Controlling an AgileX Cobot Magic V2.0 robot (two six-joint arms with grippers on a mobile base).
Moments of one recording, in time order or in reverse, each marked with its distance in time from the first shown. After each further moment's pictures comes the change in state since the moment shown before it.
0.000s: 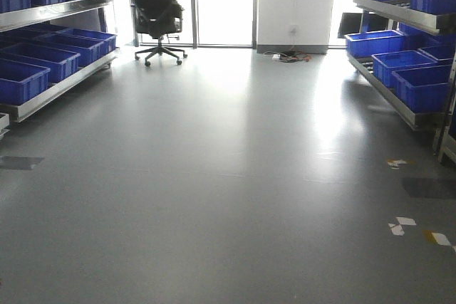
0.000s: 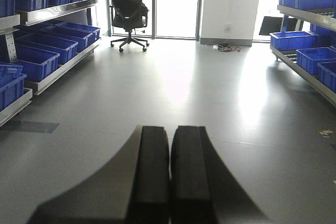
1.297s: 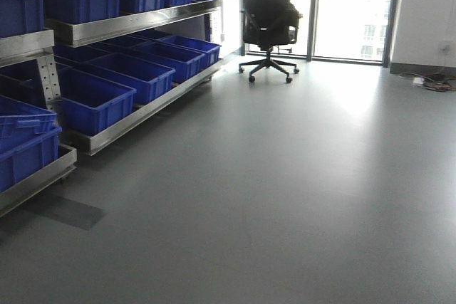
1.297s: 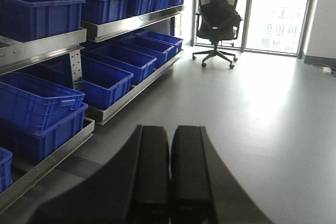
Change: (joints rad) left arm 0.000 0.000 0.000 0.000 0.000 0.000; right arm 0.000 0.000 0.000 -0.002 0.001 0.000
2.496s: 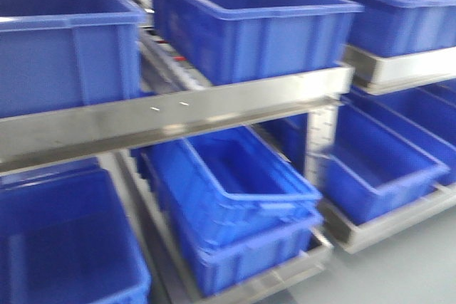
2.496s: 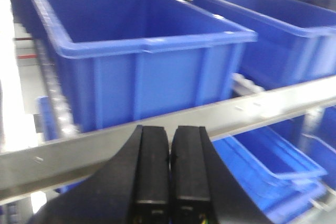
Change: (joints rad) left arm 0.000 0.000 0.000 0.000 0.000 0.000; right arm 0.000 0.000 0.000 0.000 0.002 0.000
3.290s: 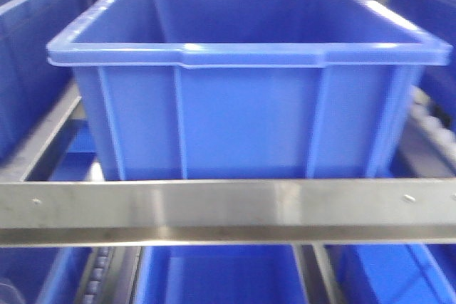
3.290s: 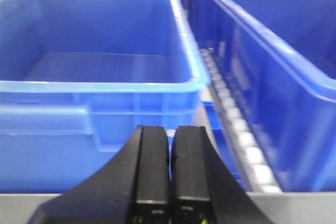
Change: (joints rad) left arm 0.000 0.000 0.000 0.000 0.000 0.000; right arm 0.000 0.000 0.000 0.000 0.000 0.000
